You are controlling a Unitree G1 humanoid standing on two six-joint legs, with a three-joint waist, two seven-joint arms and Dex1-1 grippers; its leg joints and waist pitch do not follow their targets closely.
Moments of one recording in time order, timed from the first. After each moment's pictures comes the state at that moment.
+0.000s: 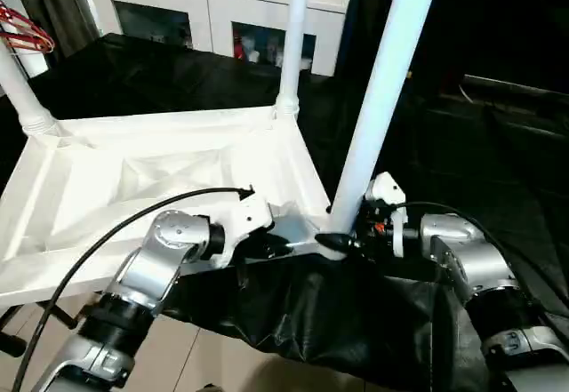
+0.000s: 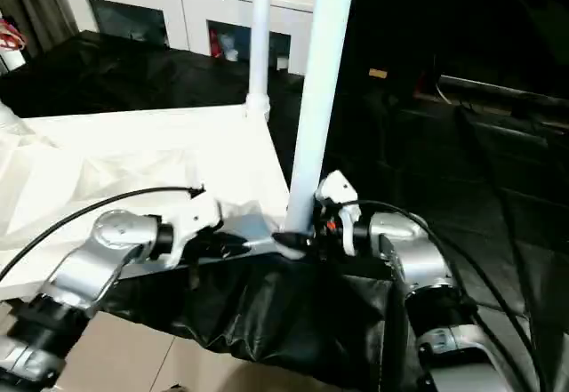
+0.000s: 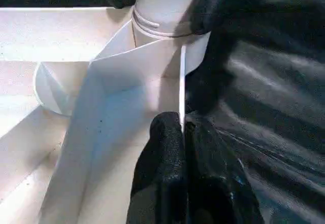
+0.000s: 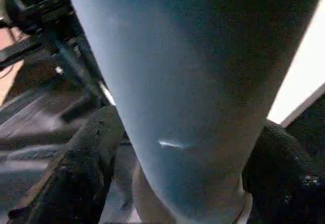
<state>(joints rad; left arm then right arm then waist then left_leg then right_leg) -0.44 0.36 -0.28 0.29 0.03 0.23 -1.11 -0.51 -0.33 0.11 0.56 0.12 0.17 1.17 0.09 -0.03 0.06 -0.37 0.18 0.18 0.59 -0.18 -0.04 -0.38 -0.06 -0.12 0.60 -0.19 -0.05</state>
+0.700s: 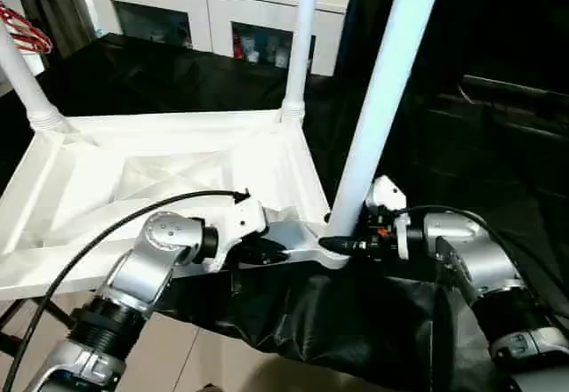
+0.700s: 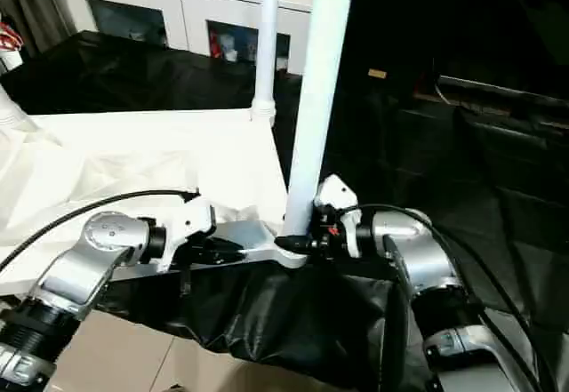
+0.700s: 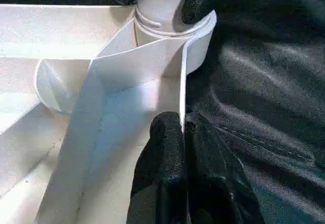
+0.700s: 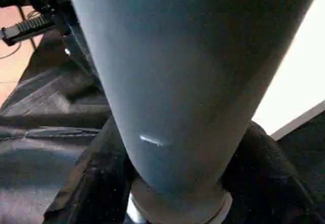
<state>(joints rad) -0.43 0.38 -0.28 0.28 0.02 0.23 -1.13 -0.48 -0.34 0.14 0.52 0.11 0.14 1.19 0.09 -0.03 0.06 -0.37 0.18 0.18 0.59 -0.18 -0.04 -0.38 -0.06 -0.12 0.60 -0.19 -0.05</state>
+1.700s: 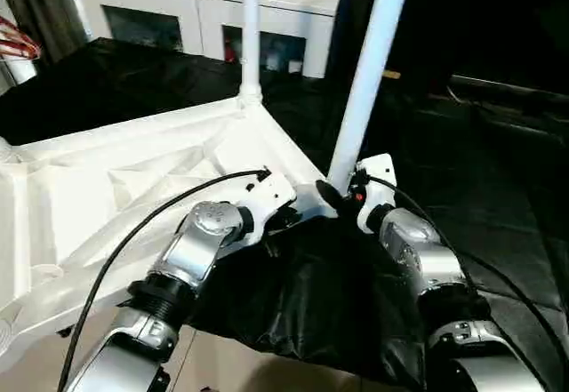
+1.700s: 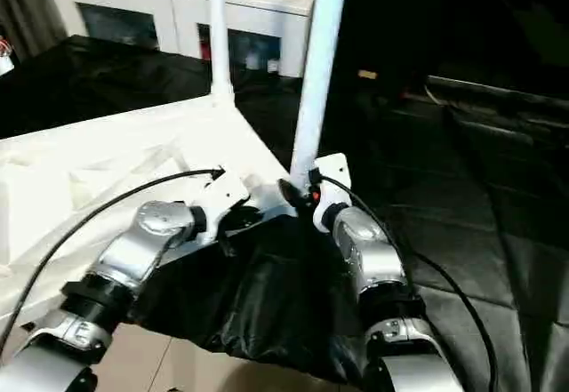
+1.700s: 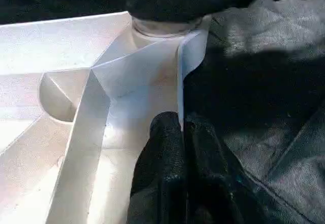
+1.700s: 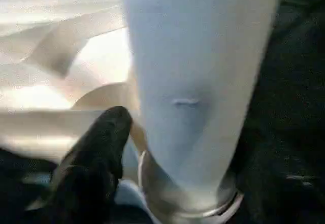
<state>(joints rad) -0.56 0.21 -0.27 0.49 0.13 0.23 -0.80 -0.55 -0.11 -0.03 0.68 0.08 0.12 0.62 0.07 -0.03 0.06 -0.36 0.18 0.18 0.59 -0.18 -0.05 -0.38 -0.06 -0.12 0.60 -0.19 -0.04</state>
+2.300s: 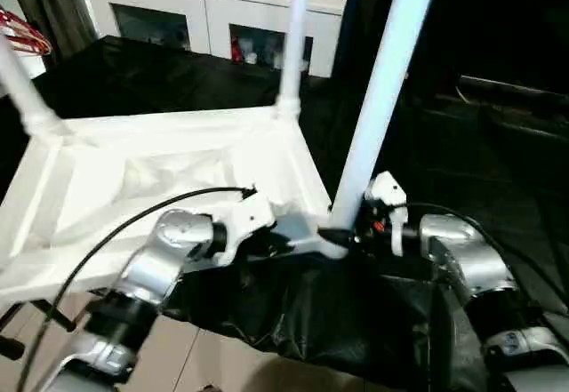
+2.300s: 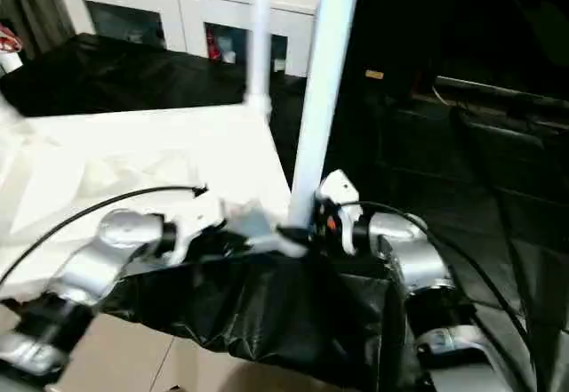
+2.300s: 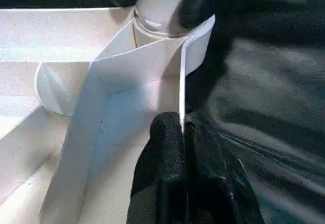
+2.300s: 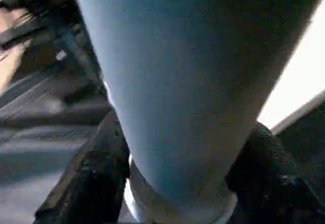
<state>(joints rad) -0.44 0.38 -0.29 0.32 0.02 0.19 -1.14 -0.50 -0.36 0.15 0.54 0.11 0.15 1.21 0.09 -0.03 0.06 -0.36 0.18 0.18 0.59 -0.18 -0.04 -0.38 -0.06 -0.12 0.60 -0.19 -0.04</state>
